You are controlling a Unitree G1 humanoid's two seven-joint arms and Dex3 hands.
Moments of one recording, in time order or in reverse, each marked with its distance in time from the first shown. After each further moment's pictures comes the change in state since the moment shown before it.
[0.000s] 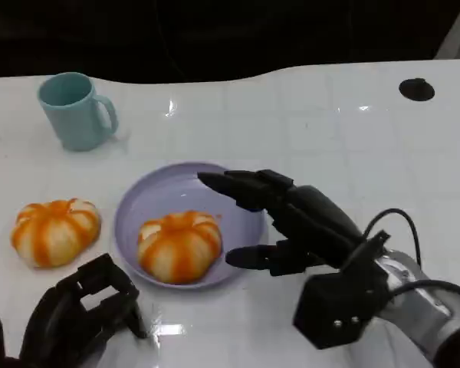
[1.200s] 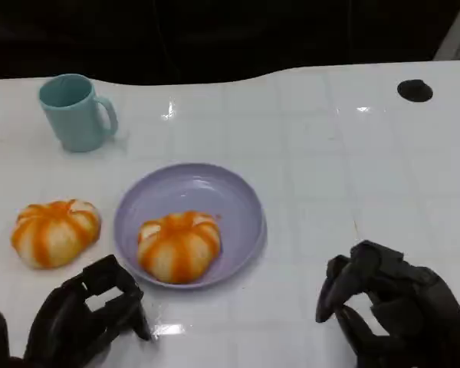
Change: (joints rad) left arm 0.005 -0.006 -0.010 -0.013 0.001 0.022 0.002; right arm 0.611 0.036 -0.245 -0.458 0.856 -0.003 0.591
